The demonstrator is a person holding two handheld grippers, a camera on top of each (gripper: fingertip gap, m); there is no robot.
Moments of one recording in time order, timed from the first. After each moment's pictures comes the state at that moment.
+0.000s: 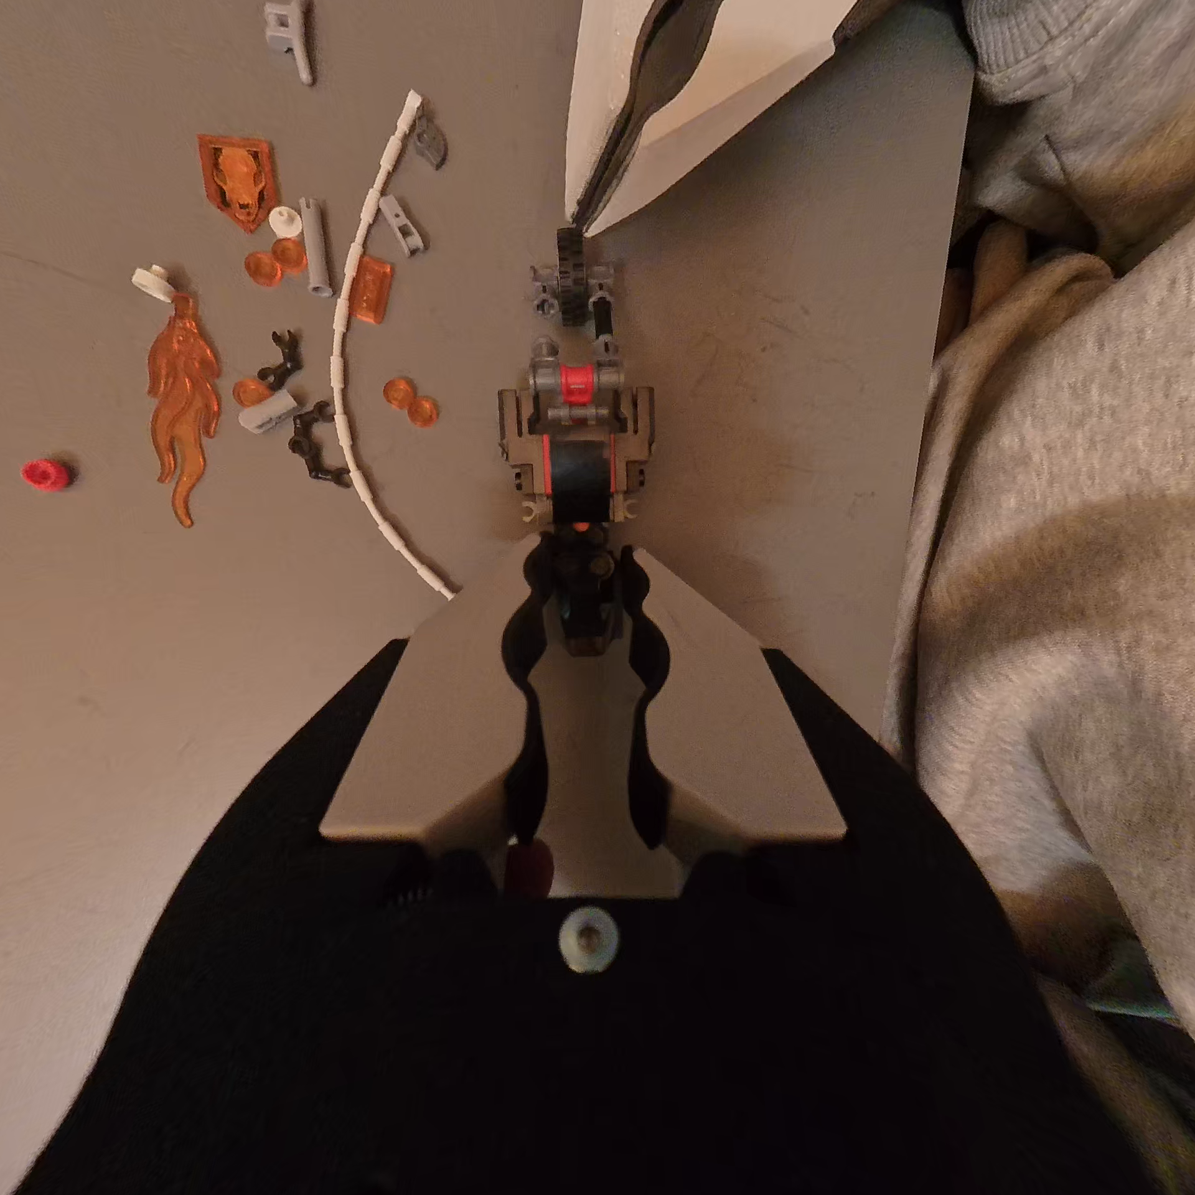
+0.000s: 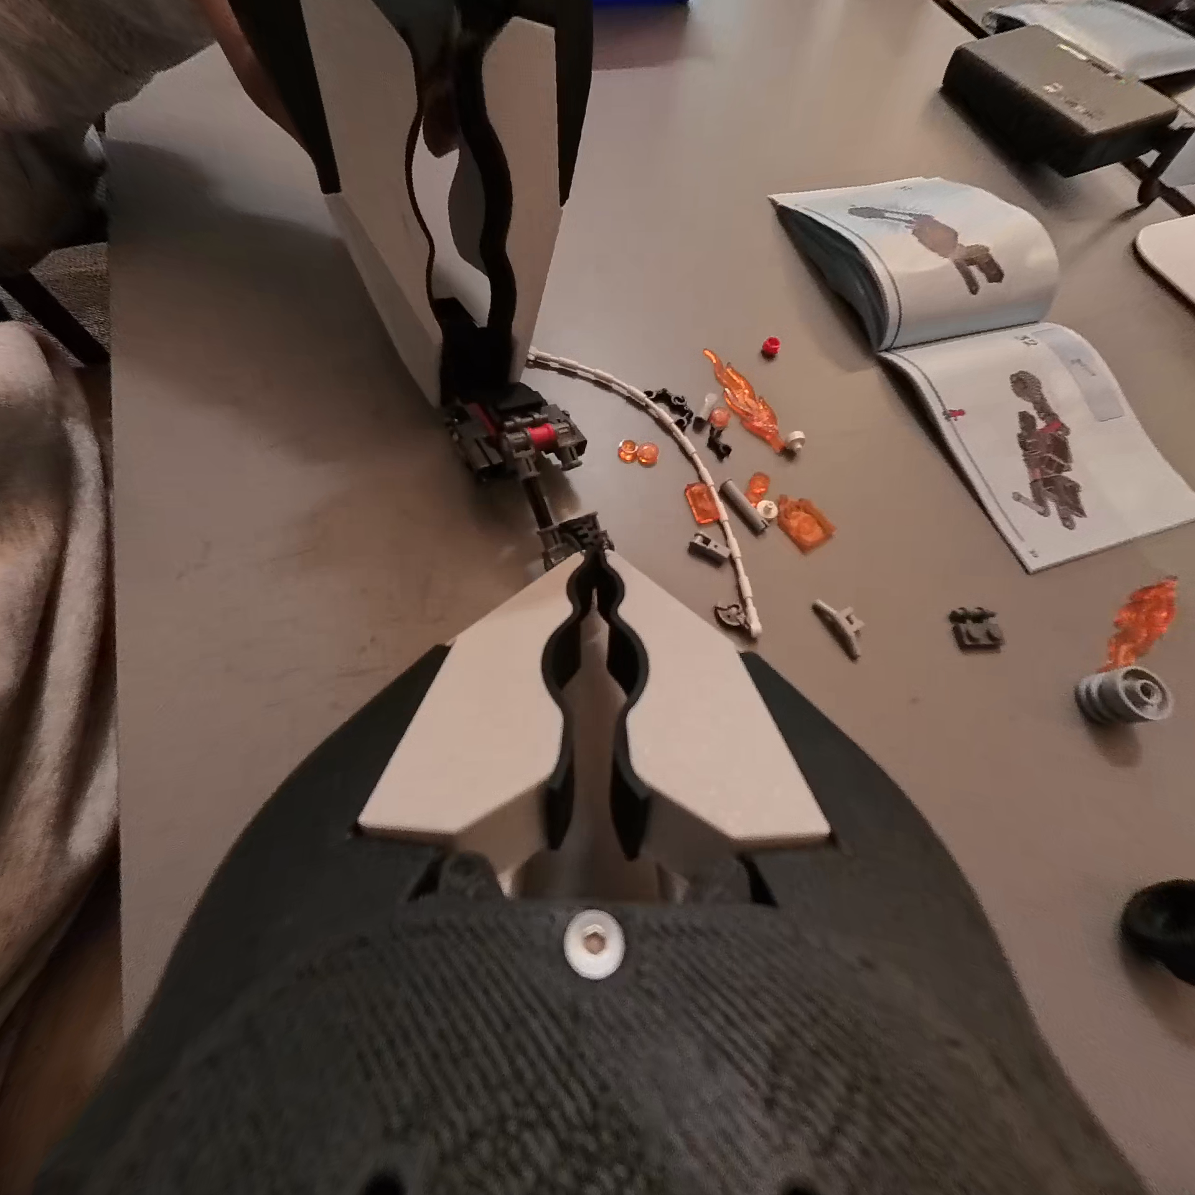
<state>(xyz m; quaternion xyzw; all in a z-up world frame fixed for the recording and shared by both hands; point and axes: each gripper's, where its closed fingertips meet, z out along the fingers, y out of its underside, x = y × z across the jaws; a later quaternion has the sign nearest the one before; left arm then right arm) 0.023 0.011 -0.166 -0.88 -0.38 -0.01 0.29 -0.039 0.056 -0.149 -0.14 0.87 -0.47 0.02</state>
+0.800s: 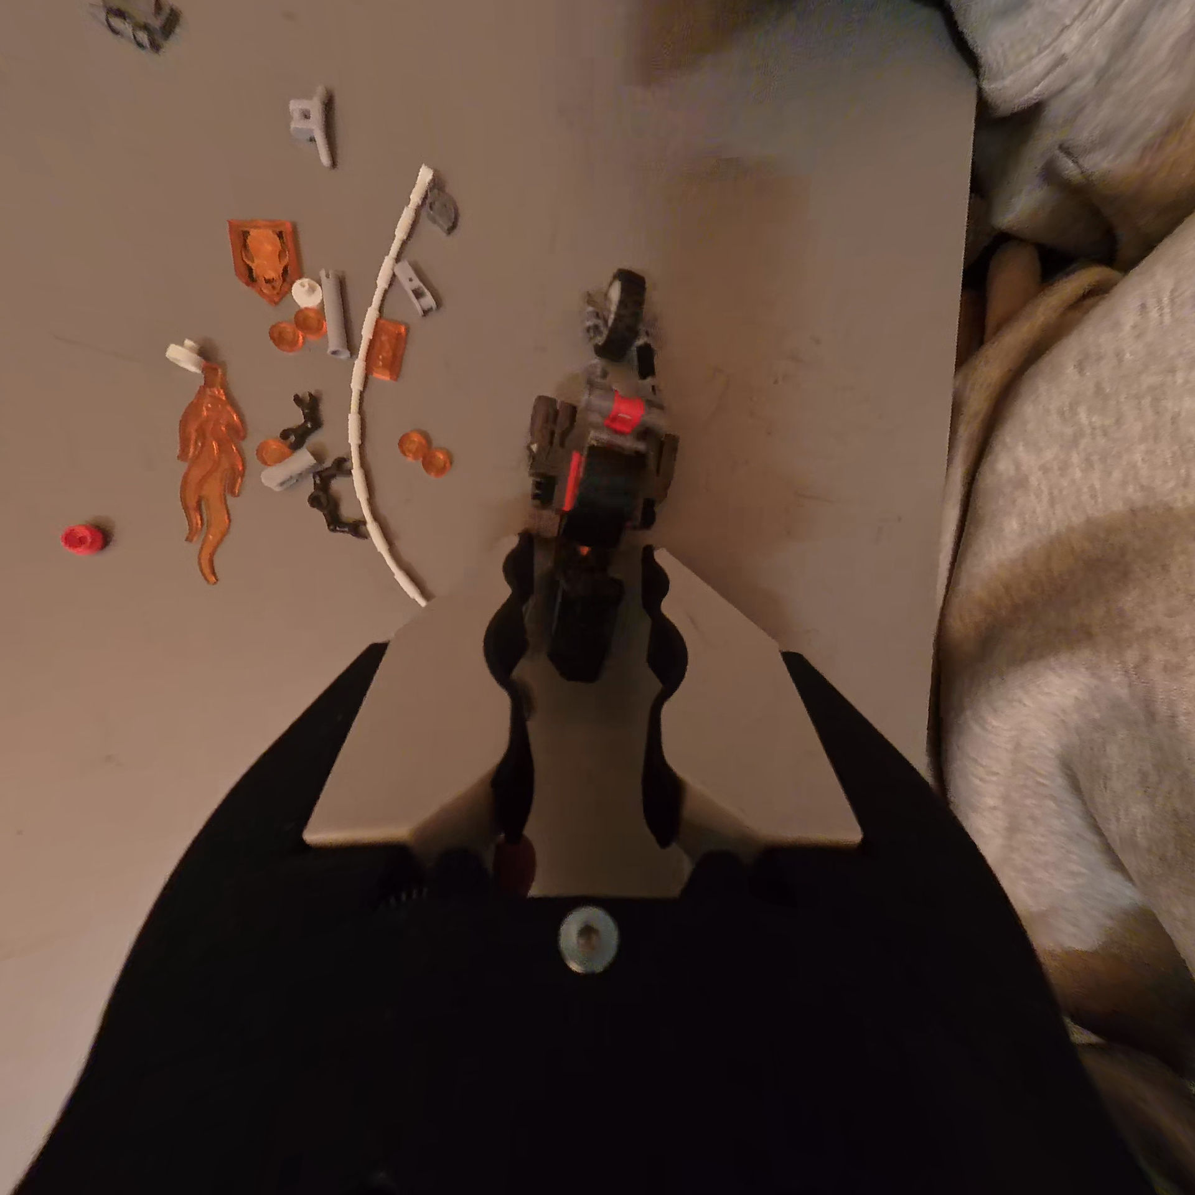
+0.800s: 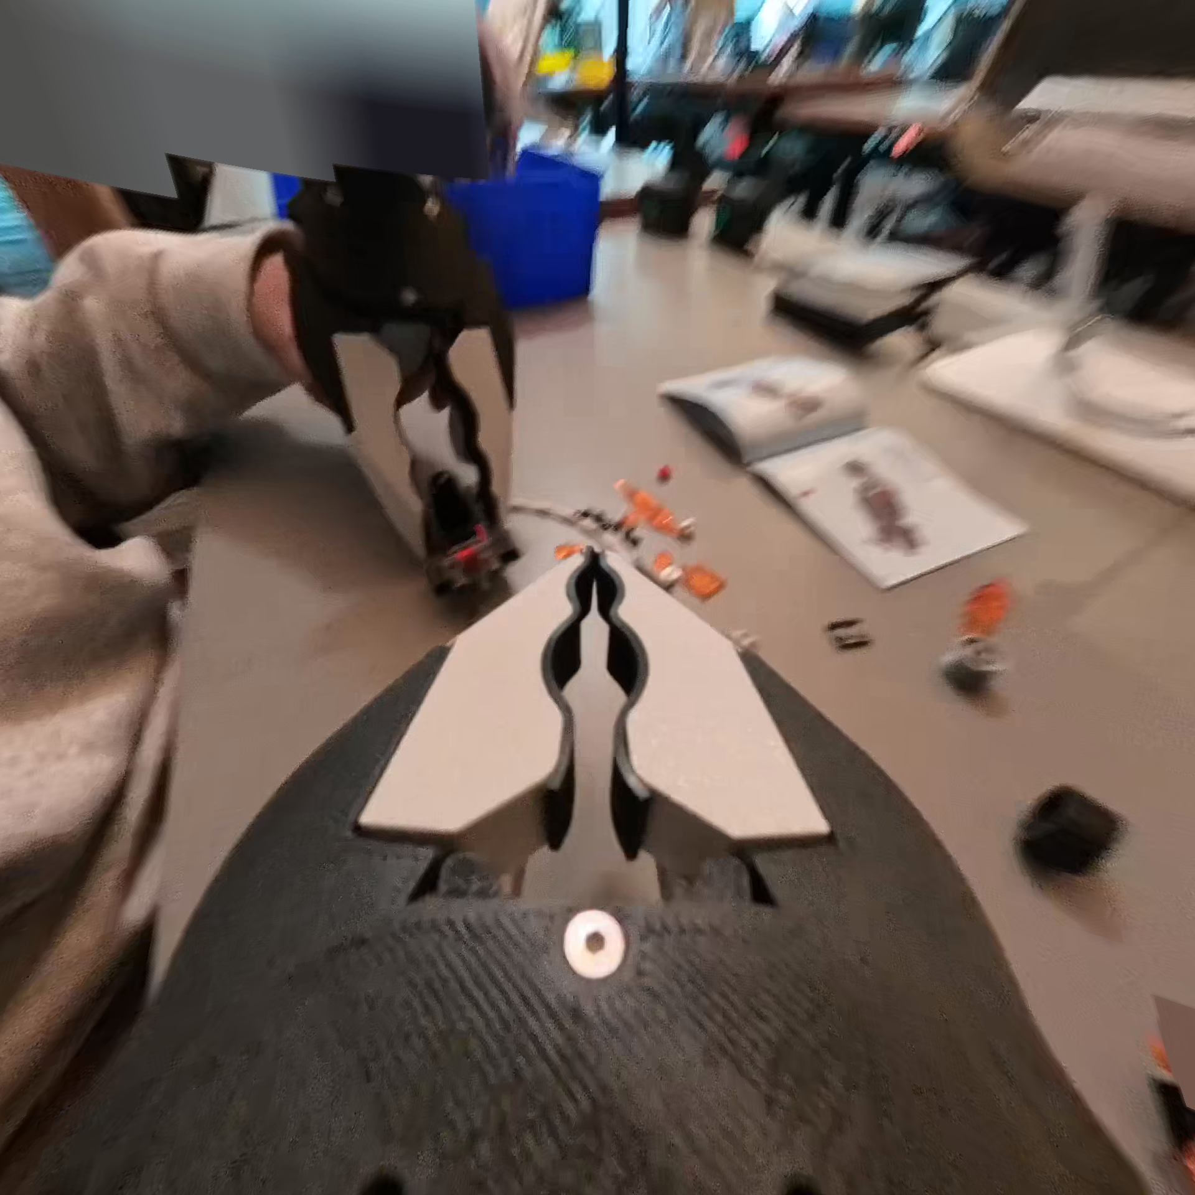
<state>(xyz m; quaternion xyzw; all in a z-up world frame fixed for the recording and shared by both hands) 0.010 0.019 -0.169 -0.88 -0.36 0.02 0.32 -0.067 0.075 -0.098 -0.06 0.79 -0.60 0.06</state>
